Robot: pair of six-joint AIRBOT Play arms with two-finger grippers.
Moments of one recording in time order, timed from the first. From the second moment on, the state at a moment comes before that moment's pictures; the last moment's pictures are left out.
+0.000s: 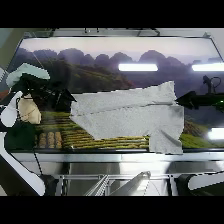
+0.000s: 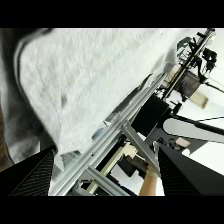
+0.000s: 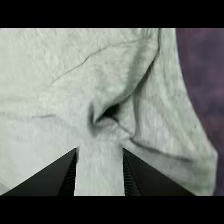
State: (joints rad) left arm 0.23 -2.07 1.64 -2.45 1.82 1.79; right arm -0.55 -1.74 1.20 -0.64 1.32 0.83
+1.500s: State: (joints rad) left arm 0.13 -1.54 0.58 -2.55 1.30 1.91; right arm -0.62 -1.42 0.62 -0.64 1.28 0.86
